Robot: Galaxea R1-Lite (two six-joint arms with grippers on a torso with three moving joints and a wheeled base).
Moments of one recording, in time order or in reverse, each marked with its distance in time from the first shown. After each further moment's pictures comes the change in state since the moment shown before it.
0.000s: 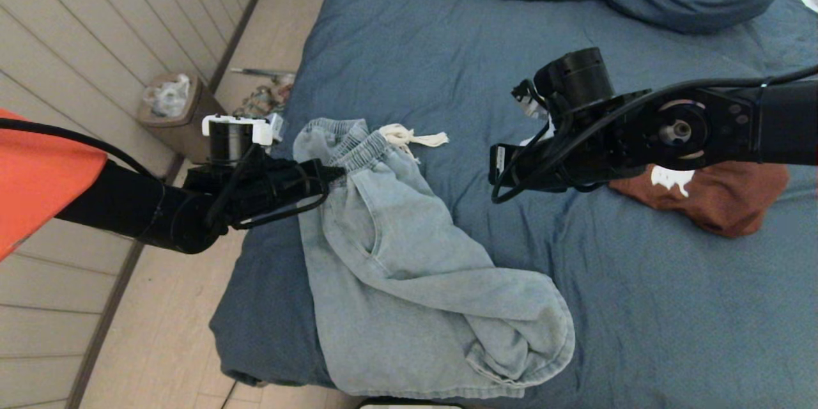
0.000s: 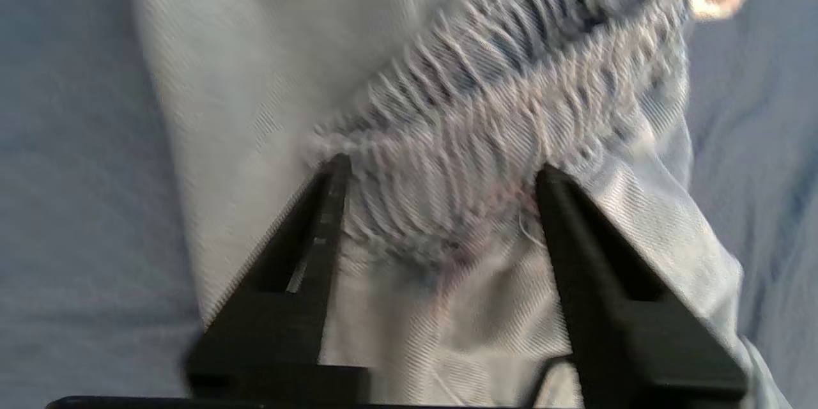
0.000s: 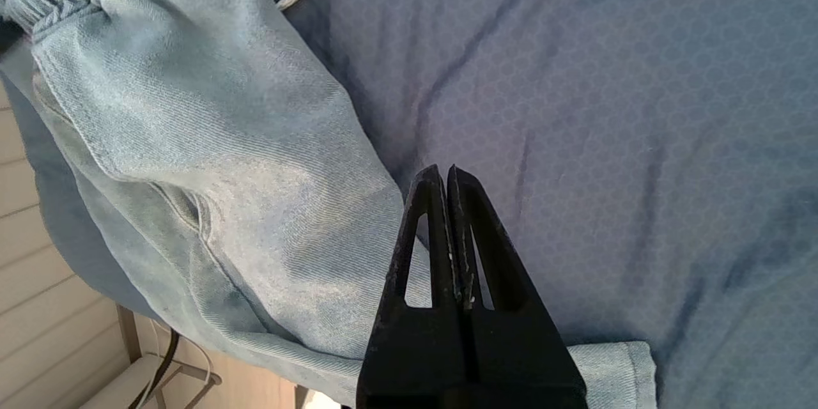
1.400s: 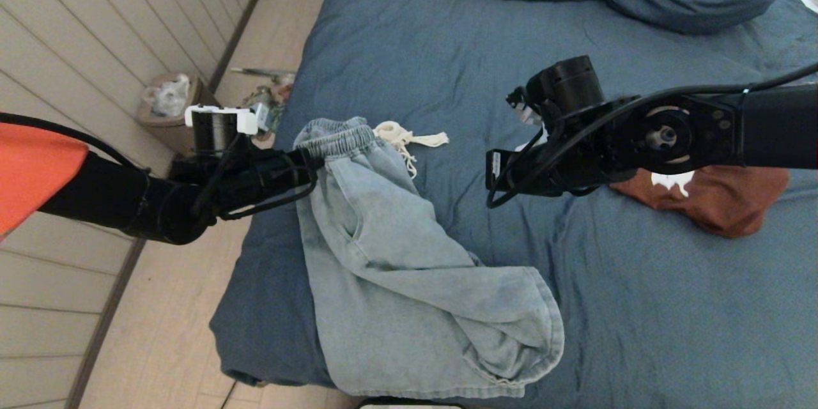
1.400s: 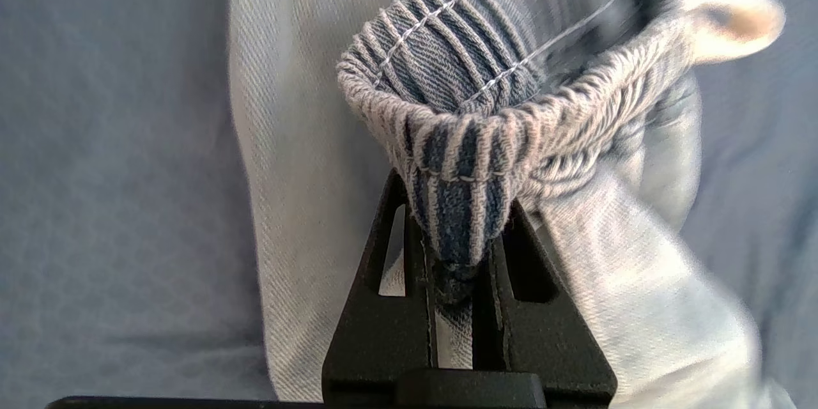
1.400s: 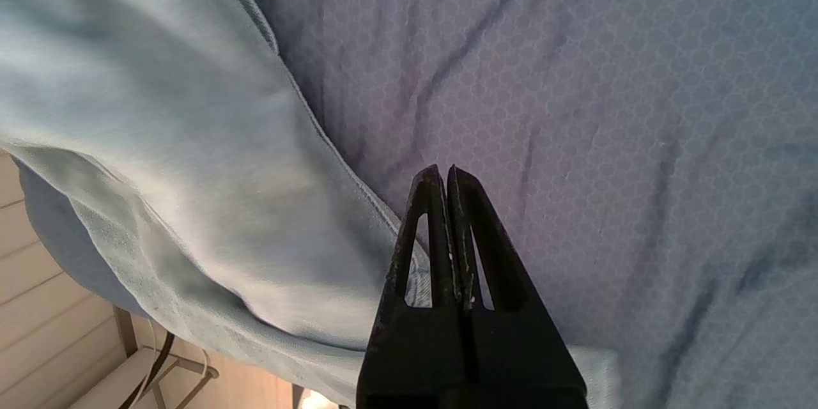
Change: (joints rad) left arm 0.032 -0.025 -0.025 0.007 -0.004 0.002; right arm 0.003 0.022 -0.002 0.000 0.000 0.000
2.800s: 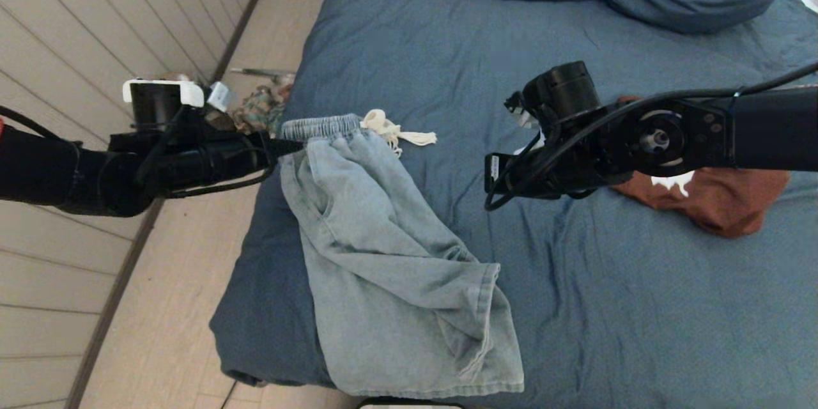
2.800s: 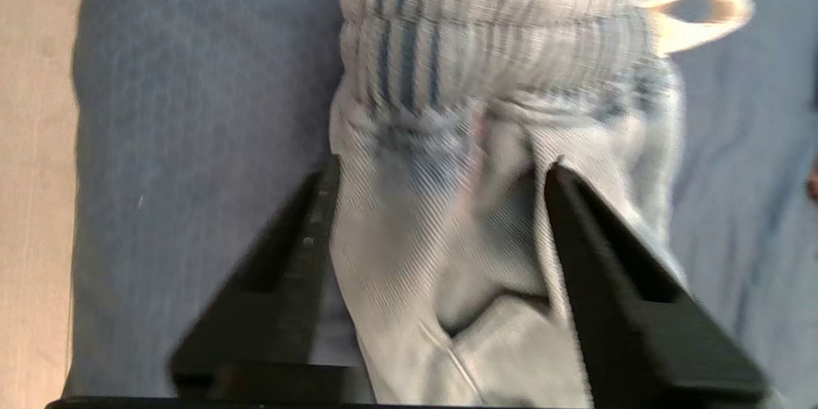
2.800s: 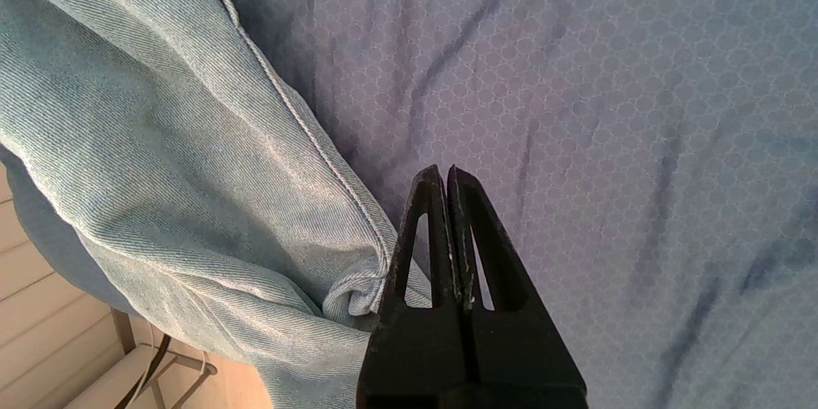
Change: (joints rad) left arm 0.146 -0.071 -0.051 0.164 -0.174 0.057; right arm 0.000 0.009 0.004 0.001 -0.001 0.001
